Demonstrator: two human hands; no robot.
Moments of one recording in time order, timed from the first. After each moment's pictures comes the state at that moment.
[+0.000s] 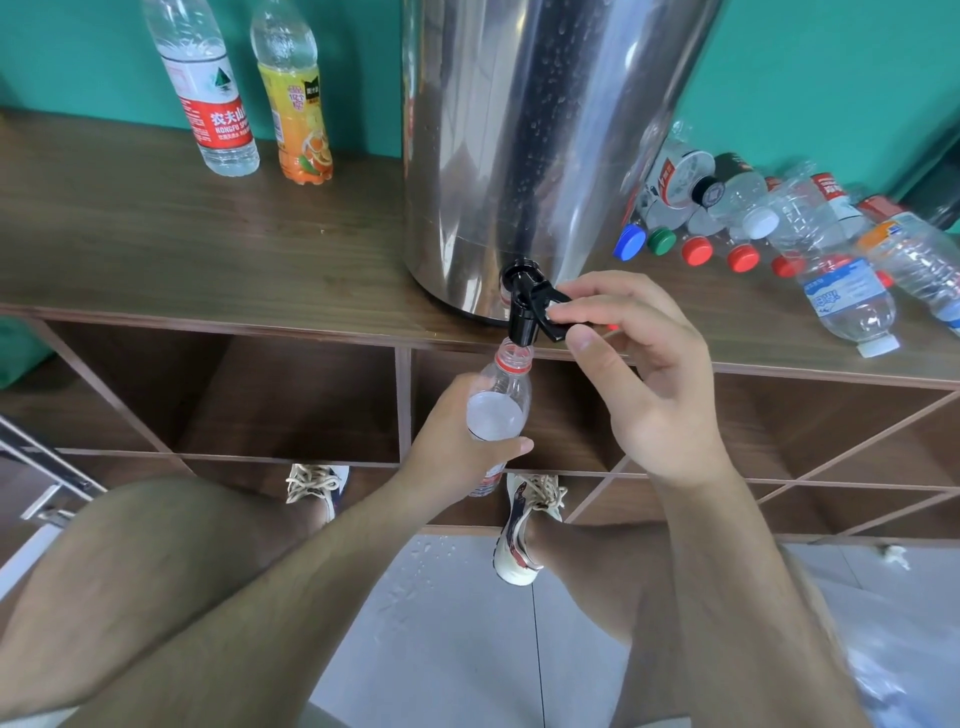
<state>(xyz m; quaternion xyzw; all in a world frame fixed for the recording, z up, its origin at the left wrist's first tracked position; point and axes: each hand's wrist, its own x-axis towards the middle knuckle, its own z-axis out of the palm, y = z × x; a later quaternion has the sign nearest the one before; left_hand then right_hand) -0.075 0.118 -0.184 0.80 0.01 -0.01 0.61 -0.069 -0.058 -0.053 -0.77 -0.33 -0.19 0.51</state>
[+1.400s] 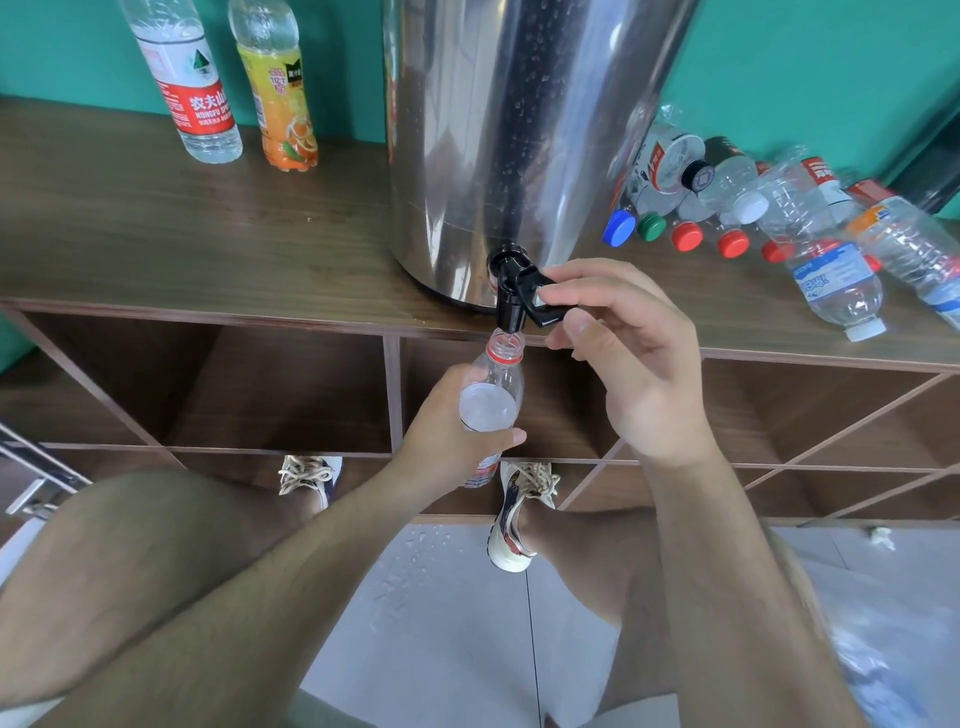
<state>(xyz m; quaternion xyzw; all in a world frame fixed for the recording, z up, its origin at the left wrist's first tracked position) -0.077 0.115 -0.183 0.80 0.00 -0.02 0.60 -0.066 -0.059 -0.055 -0.74 -0.32 -0.15 0.57</state>
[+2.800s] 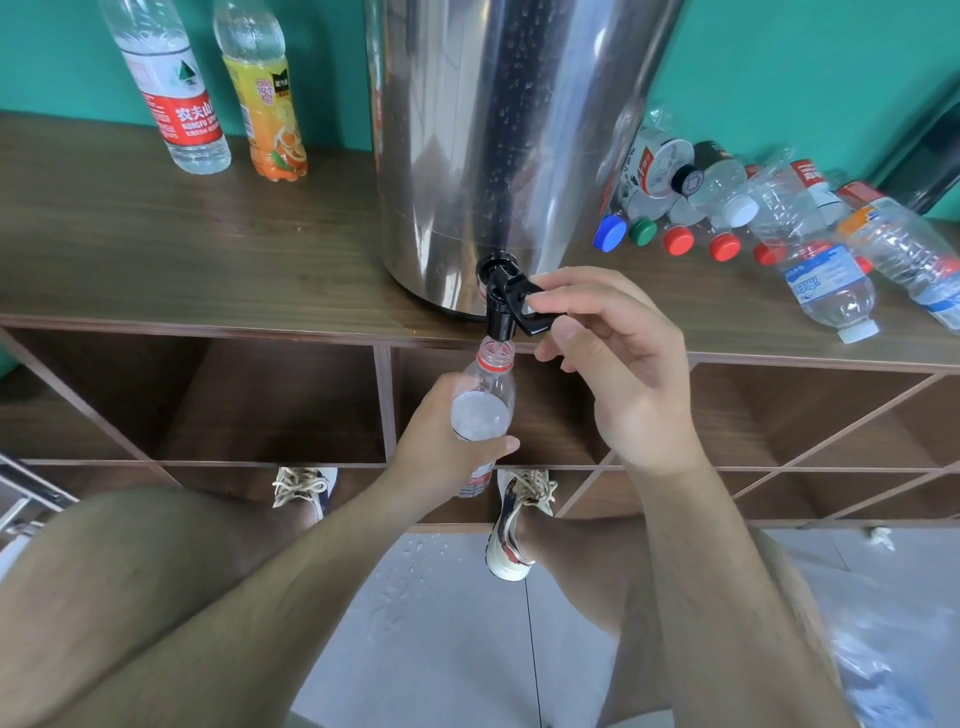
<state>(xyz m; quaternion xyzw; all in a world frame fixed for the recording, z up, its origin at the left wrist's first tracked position) -0.074 0.113 -0.185 0.80 0.02 -0.01 0.59 -0.066 -0.056 -0.058 -0.73 -0.30 -0.14 0.59</state>
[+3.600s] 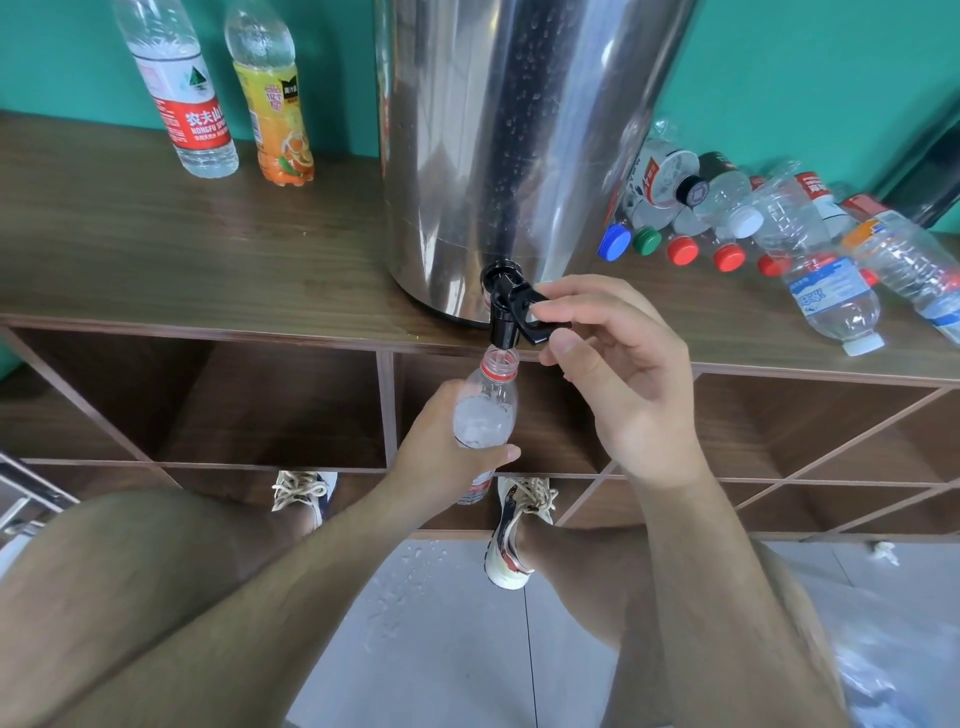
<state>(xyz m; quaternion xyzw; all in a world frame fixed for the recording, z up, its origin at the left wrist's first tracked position) -0.074 0.114 -0.183 0.82 0.02 -0.01 0.57 -0.066 -0.057 -0.059 -0.73 -0.32 -0.16 0.58</state>
